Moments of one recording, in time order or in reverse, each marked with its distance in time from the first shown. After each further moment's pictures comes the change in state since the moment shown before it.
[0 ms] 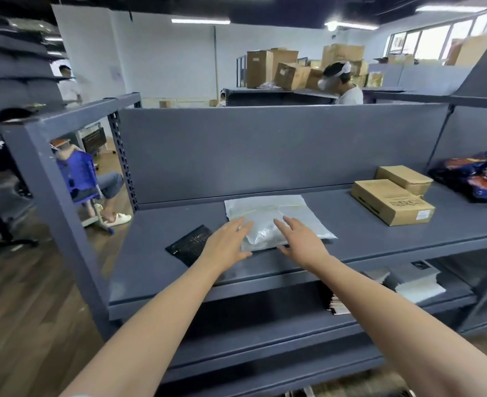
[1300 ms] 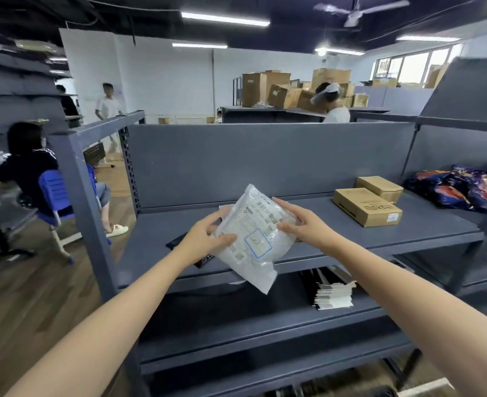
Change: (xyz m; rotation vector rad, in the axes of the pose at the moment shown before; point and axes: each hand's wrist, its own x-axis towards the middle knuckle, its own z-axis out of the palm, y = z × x) left_hand -0.083 0.024 -0.076 -0.974 0.078 -0.137; right_hand -0.083 -0.005 -0.091 1.011 -0.027 -0.007
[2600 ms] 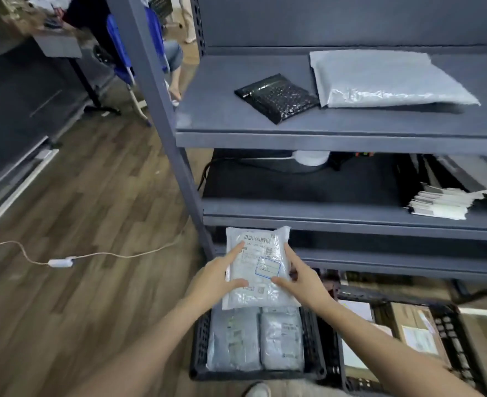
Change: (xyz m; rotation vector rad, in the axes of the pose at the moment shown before) left_hand -0.224 -0.259 0.098 0.323 -0.016 -0.591; right_hand -0.118 0.224 0.275 -0.064 -0.341 0.411
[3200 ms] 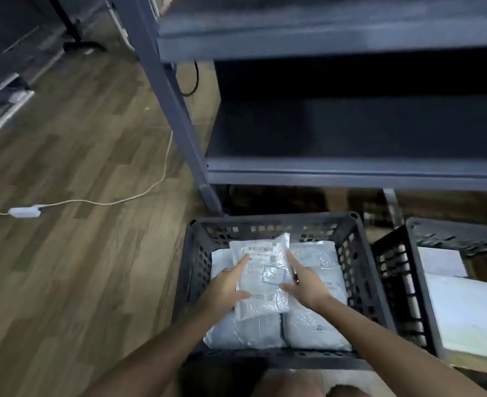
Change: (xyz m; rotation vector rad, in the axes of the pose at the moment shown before) left_hand 0.077 -0.304 0.307 0.087 -0.205 -0.147; right_hand 0.137 0.330 0.237 -0.162 -0.188 0.176
